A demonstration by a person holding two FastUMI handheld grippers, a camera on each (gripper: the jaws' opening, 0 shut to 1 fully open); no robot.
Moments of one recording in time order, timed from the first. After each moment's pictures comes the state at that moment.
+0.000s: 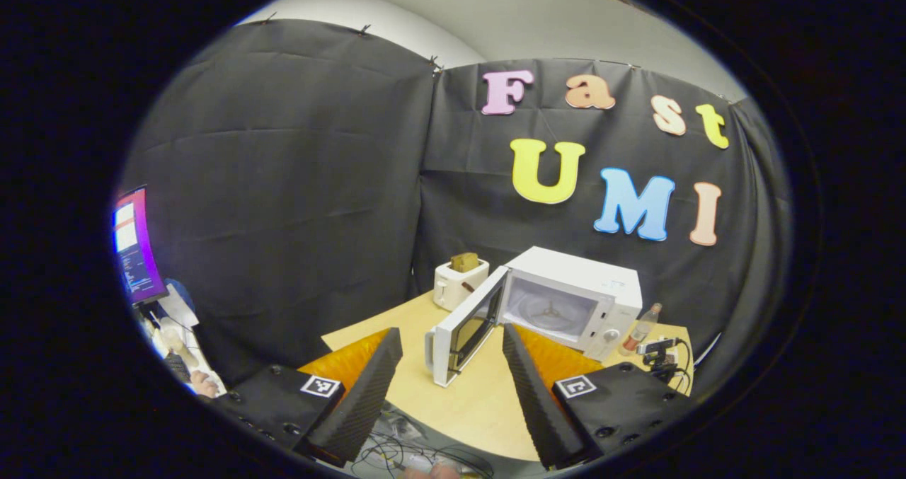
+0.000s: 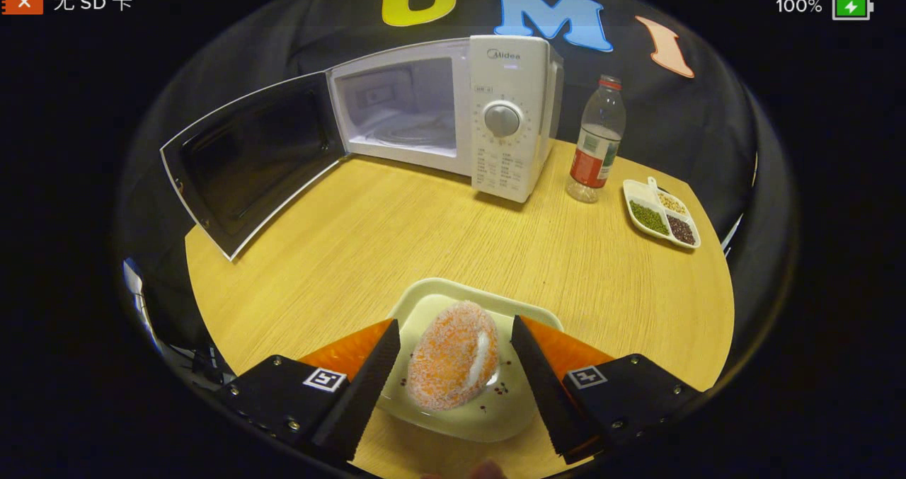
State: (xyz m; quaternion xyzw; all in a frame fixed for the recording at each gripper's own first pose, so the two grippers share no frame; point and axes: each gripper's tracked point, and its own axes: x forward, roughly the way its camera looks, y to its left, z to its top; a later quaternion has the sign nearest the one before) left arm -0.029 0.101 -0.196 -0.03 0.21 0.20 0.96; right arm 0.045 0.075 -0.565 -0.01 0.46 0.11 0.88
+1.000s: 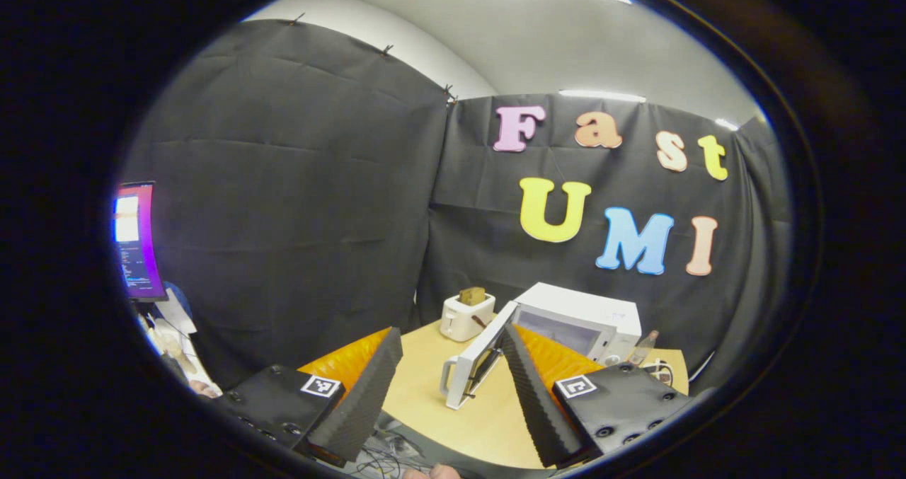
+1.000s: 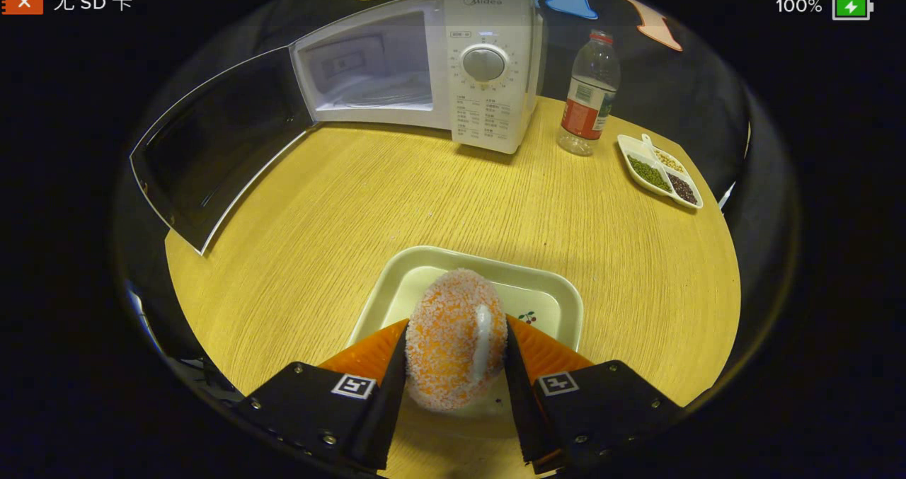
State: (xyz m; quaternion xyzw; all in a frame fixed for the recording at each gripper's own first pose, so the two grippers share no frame) left arm -0.059 0.159 -0.138 -0.04 0.12 0.19 0.97; right arm 0.038 0.073 -0.595 0.00 0.53 0.06 0.84
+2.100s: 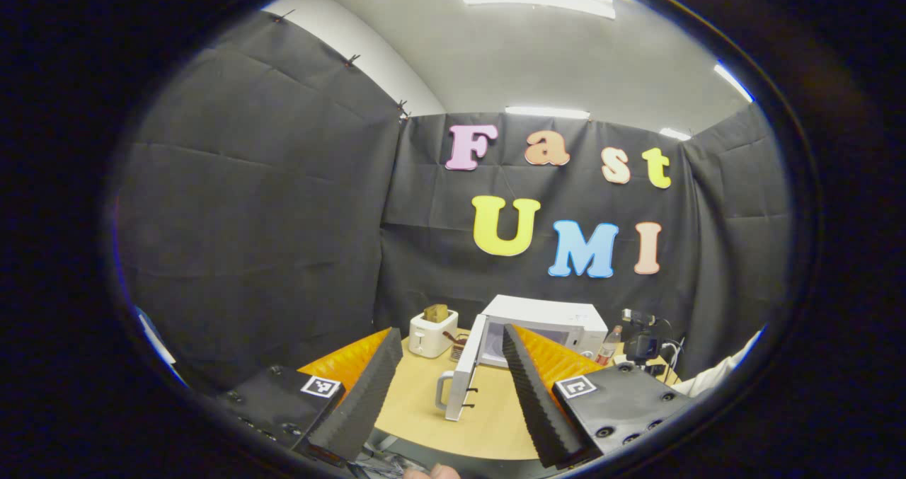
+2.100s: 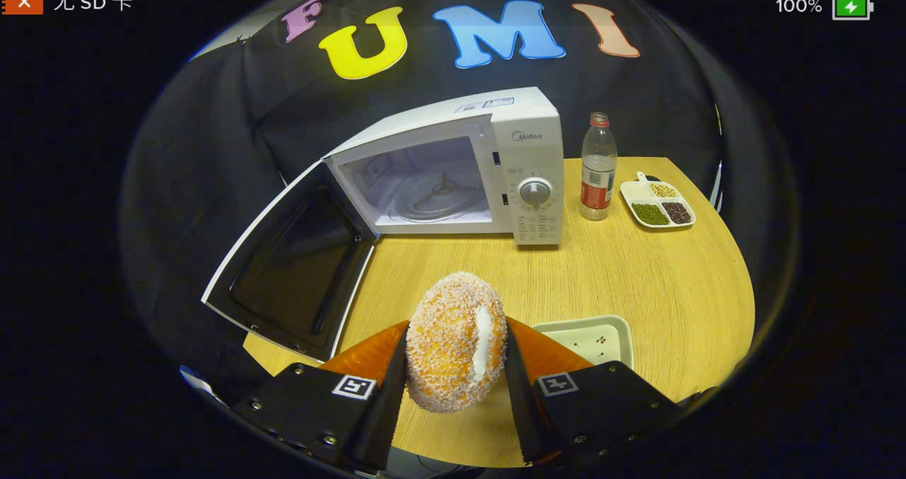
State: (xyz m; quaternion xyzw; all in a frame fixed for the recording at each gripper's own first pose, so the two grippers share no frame) left arm -0.058 0.205 -0.133 -0.04 0.09 0.06 0.99; right arm 0.091 0.176 -0.430 0.16 0.42 0.04 0.89
